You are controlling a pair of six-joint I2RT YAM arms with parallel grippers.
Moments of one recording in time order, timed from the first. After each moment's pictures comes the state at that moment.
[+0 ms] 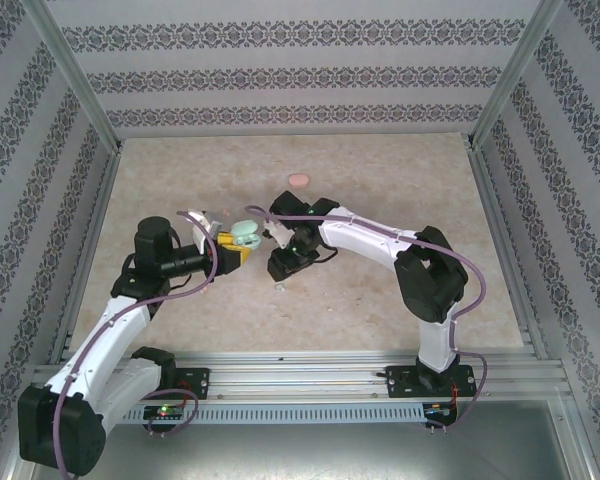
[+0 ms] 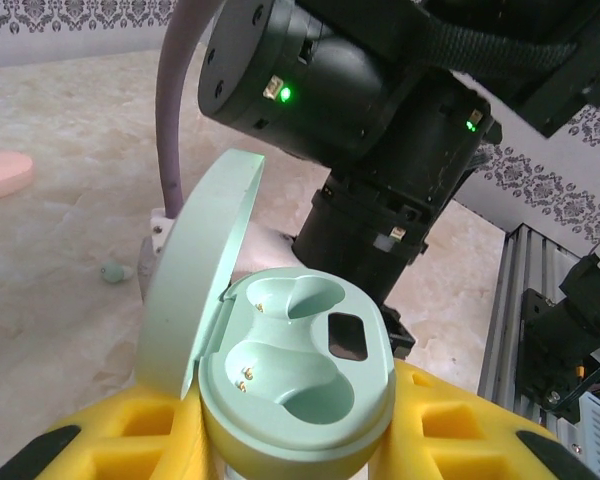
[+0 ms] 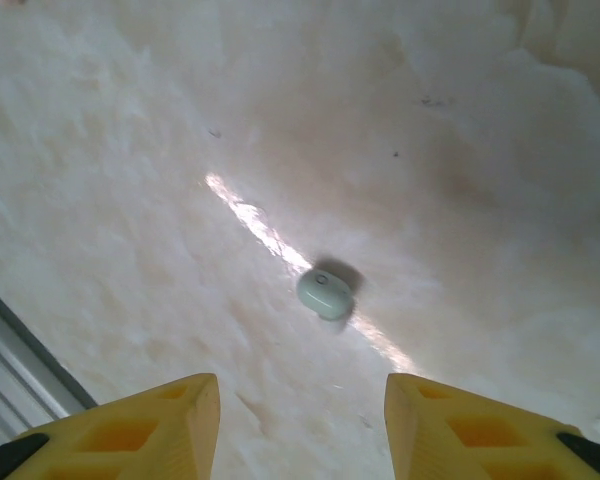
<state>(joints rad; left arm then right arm) -0.16 0.88 0.57 -0.07 0.87 -0.03 0.79 1.93 1.50 -0.90 -0.33 0.16</state>
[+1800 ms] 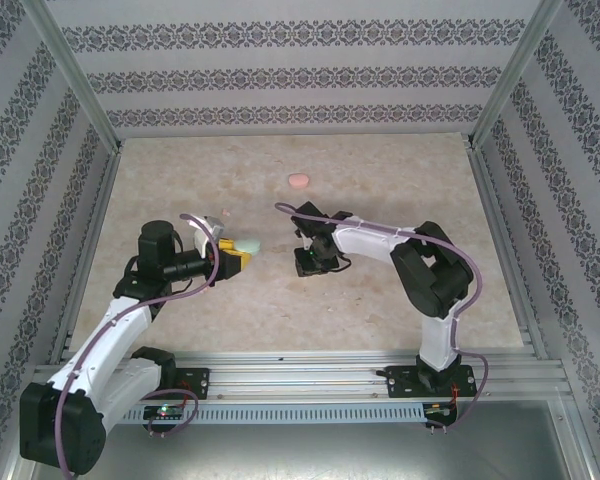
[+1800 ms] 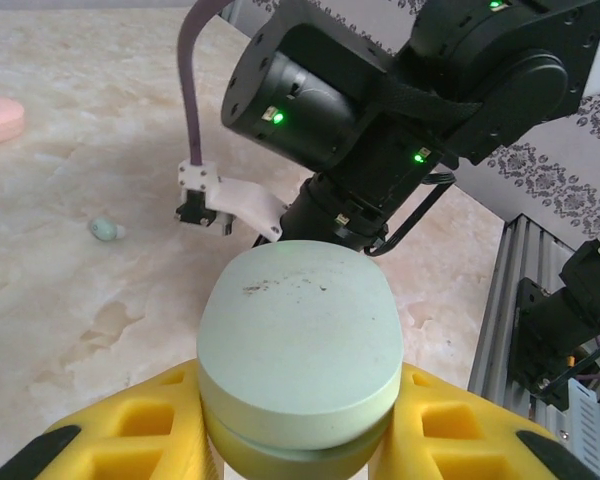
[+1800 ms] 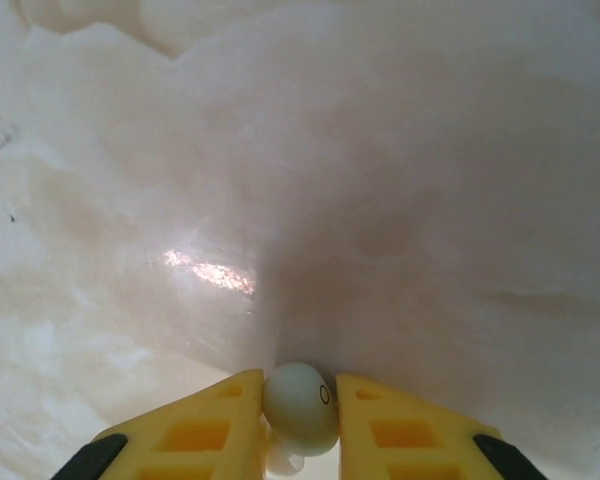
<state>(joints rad) -0.16 0.91 0.54 -0.09 0.87 -0.05 0.69 1.91 1.23 -0.64 -0.19 0.50</state>
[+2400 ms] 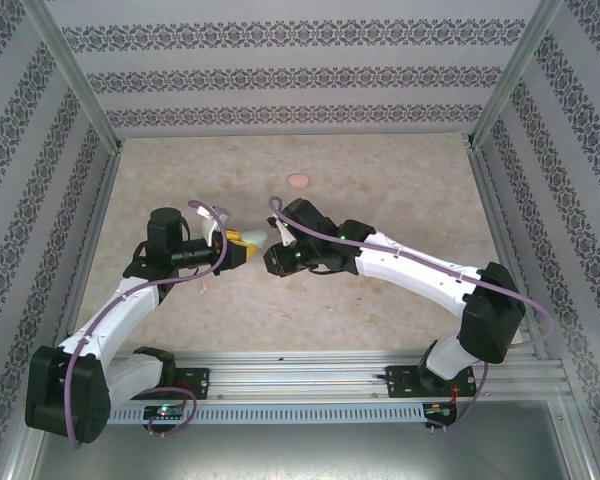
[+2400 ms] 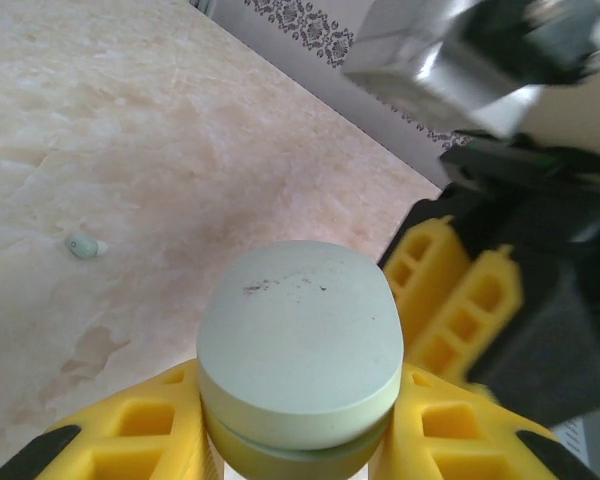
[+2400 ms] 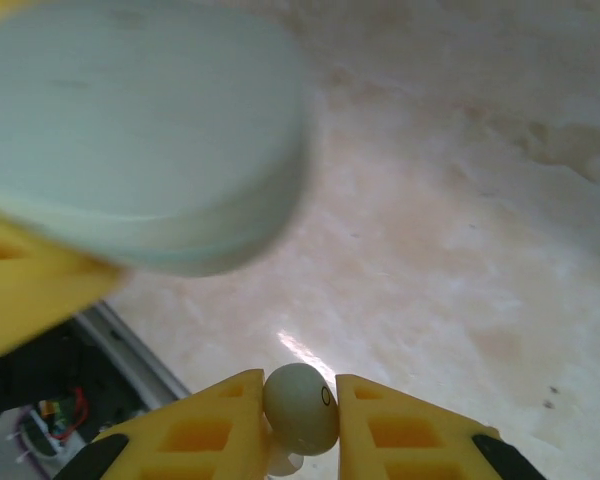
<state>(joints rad) -0.16 1.08 0.61 0.01 0.94 -0.05 0.91 1.56 1.28 -0.59 -0.21 0.55</state>
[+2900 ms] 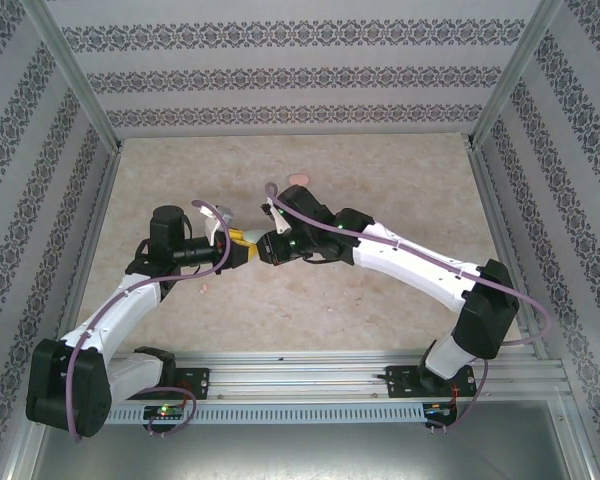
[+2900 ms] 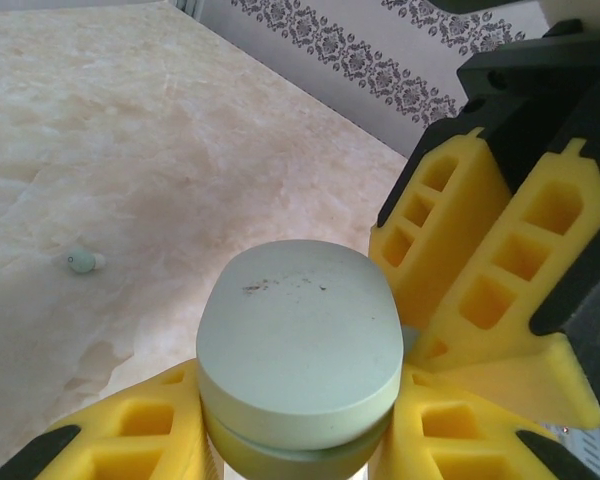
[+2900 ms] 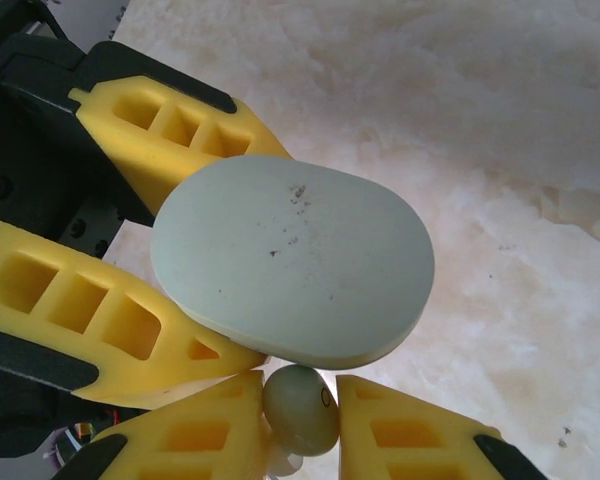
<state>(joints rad) -0.18 1.11 0.62 0.02 0.94 0.00 0.90 1.60 1.41 -0.64 -0.21 0.54</state>
